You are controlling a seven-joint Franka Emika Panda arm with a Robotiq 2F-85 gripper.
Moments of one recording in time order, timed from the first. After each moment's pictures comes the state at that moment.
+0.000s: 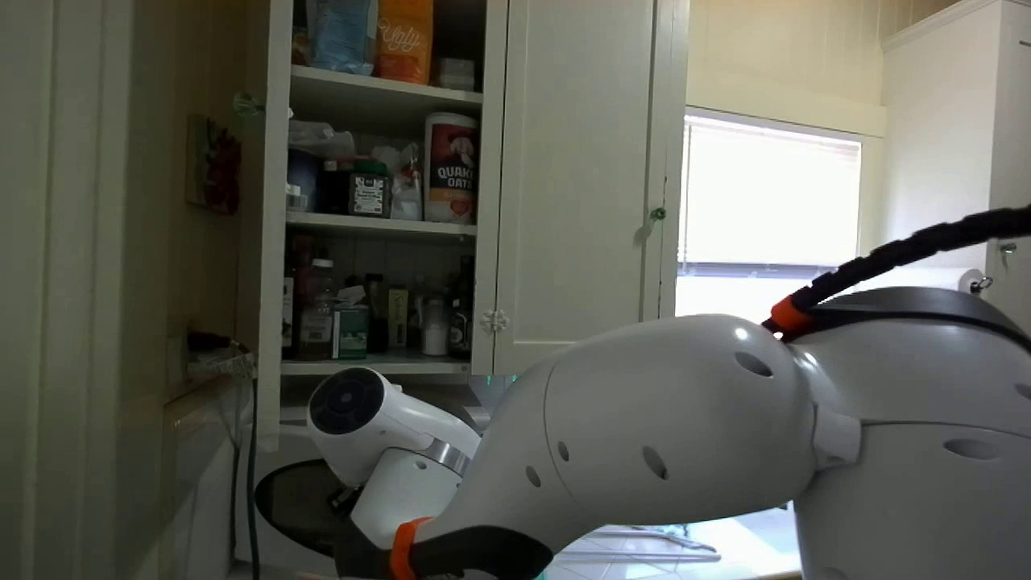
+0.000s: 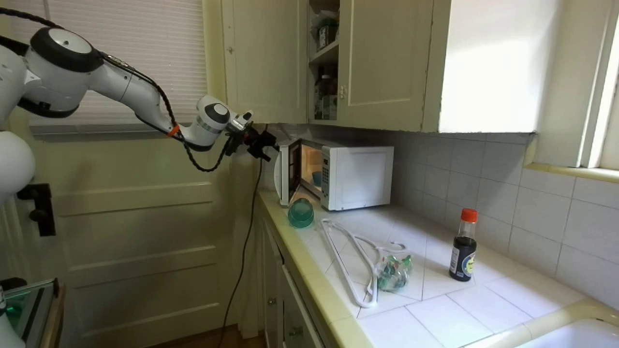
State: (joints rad) arm 1.29 0.90 -1.04 -1.53 -0.10 2.63 0.41
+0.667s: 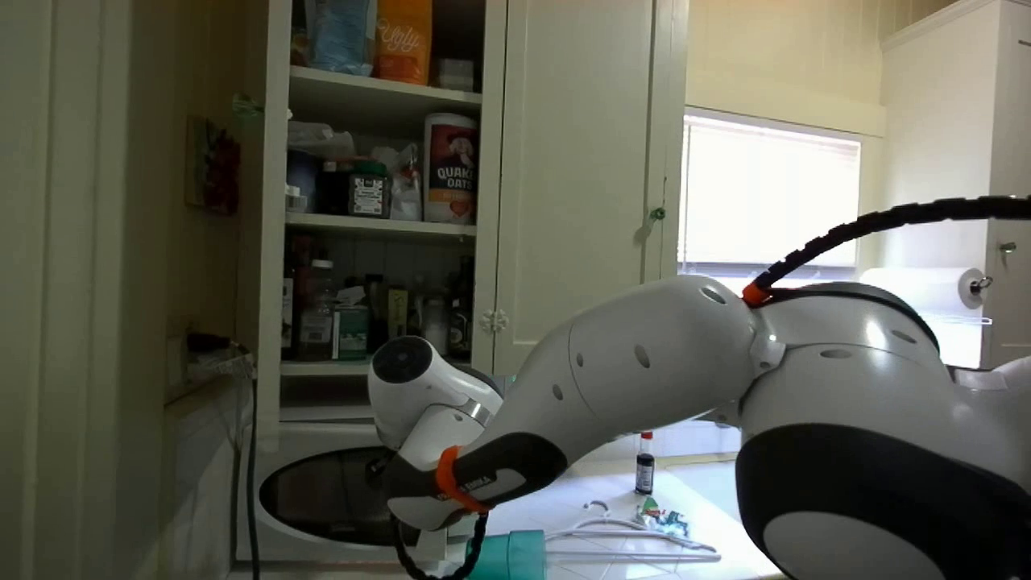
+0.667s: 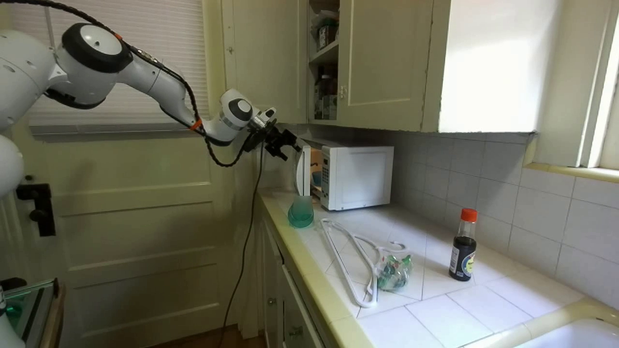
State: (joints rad) arm 0.98 0.81 -0.79 -1.42 -0.21 2.63 0.34
